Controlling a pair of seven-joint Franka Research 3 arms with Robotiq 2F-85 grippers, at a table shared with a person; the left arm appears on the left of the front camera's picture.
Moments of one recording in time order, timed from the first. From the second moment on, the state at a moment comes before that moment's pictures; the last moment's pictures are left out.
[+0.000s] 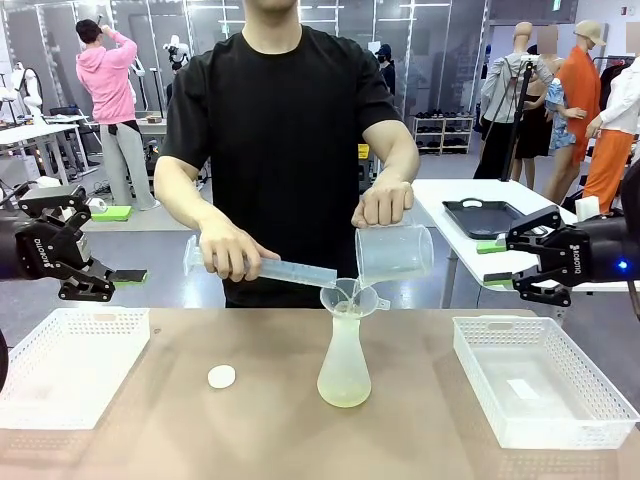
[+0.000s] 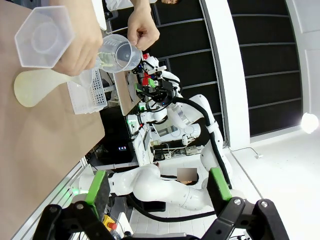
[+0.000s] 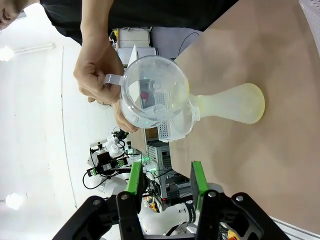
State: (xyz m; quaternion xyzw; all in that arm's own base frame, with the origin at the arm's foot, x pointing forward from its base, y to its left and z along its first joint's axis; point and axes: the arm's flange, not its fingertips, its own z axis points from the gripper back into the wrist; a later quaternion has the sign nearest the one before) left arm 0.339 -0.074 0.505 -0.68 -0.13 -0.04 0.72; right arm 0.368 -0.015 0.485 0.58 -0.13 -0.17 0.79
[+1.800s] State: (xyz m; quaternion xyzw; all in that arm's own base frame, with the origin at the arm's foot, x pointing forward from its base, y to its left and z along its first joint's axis) left arm 0.339 -0.074 0.505 -0.68 -0.13 -0.04 0.72; right arm 0.368 -0.015 0.485 0.58 -0.13 -0.17 0.79
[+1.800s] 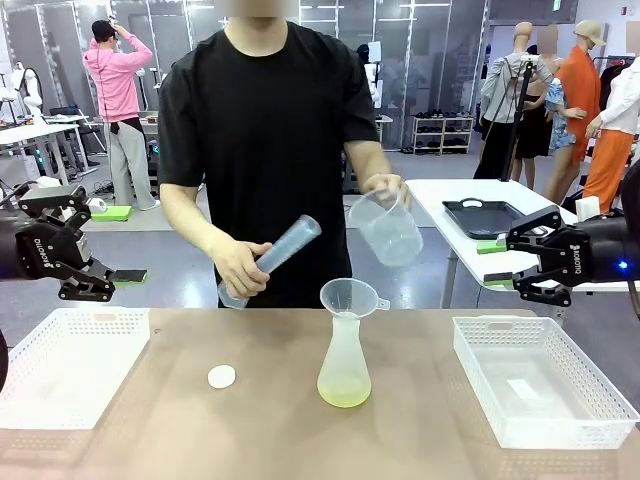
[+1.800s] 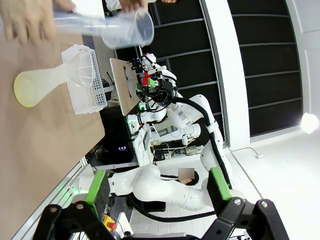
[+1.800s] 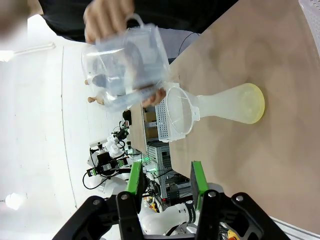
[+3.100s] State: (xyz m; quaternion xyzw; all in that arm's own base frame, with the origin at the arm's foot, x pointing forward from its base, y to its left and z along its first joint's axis) left arm 0.339 -0.074 0.505 -0.68 -0.13 -0.04 0.72; right arm 0.370 0.009 0.499 0.56 -0.13 -0.13 0.80
